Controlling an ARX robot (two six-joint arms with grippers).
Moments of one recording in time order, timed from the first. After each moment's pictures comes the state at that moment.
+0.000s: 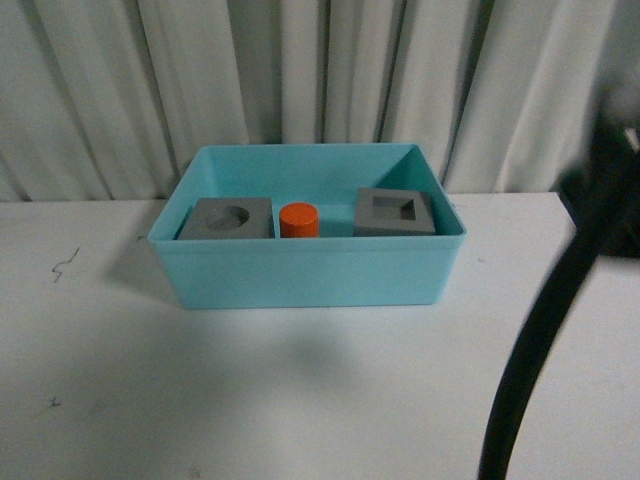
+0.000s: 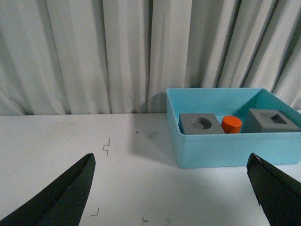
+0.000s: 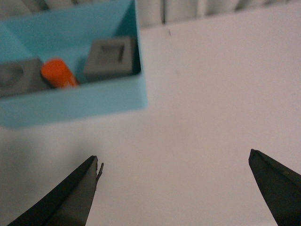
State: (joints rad) left arm 0.00 0.01 0.01 0.00 0.00 -0.01; right arm 0.47 1.19 0.58 0.10 0.36 0.32
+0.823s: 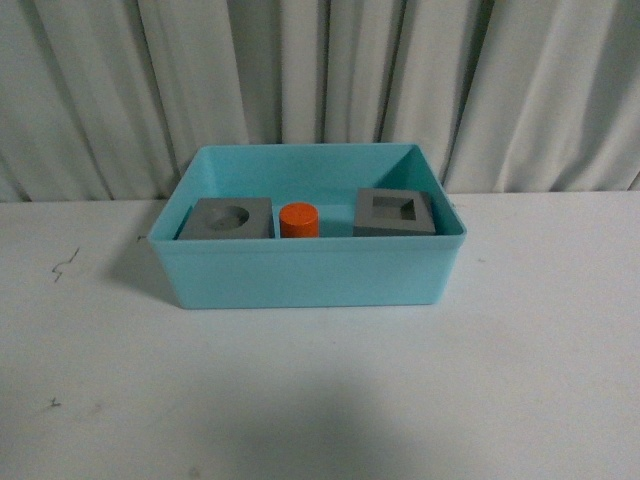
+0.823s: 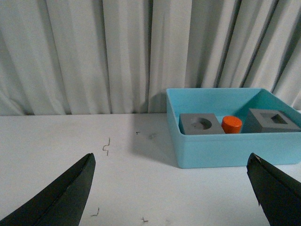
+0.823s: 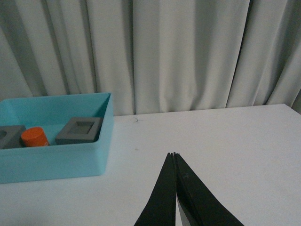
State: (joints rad) left arm 0.00 0.01 0.01 0.00 0.00 -0.01; right arm 0.14 0.59 0.05 0.54 0.15 0.01
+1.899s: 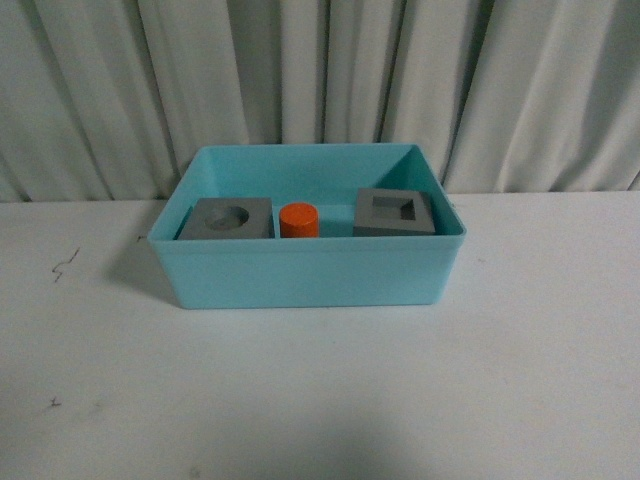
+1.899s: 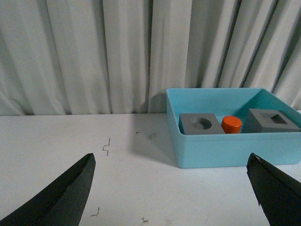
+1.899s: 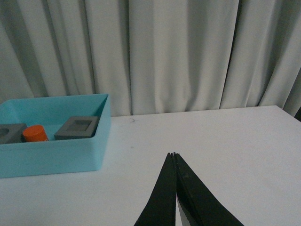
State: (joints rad) left arm 0.00 0.01 0.01 0.00 0.00 -0.01; right arm 0.00 0.18 0.01 0.18 0.00 0.01
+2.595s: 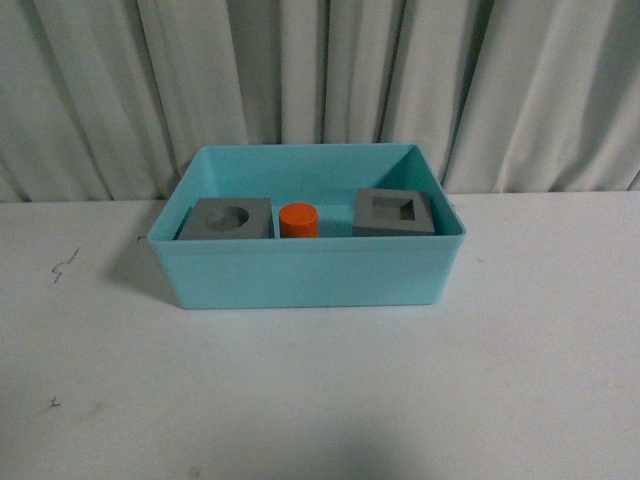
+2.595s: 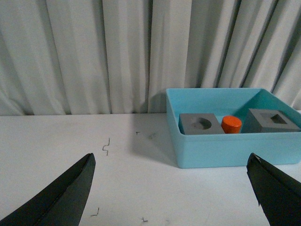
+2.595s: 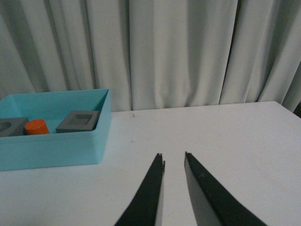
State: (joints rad) left arm 0.00 0.01 0.01 0.00 0.00 -0.01; right arm 0.00 0.00 0.01 0.00 0.00 0.01
